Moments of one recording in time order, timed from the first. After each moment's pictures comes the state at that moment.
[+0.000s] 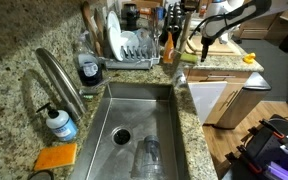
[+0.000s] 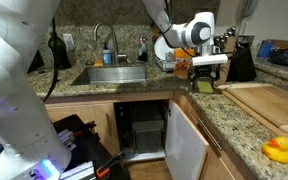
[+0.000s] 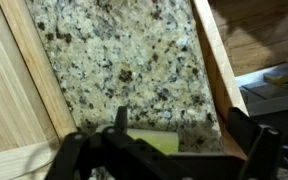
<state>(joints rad) -0.20 0.63 -0.04 -1.61 -0.19 2.31 -0.73</state>
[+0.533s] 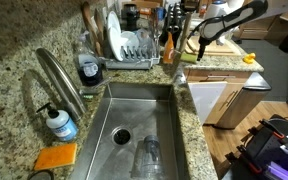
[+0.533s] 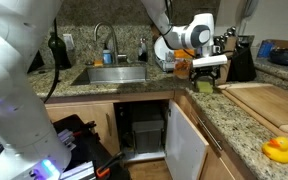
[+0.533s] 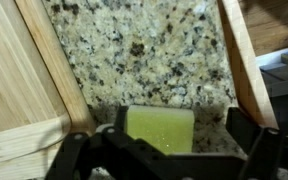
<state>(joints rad) -0.20 0.66 -0.04 -1.59 -0.17 2.41 -0.72</state>
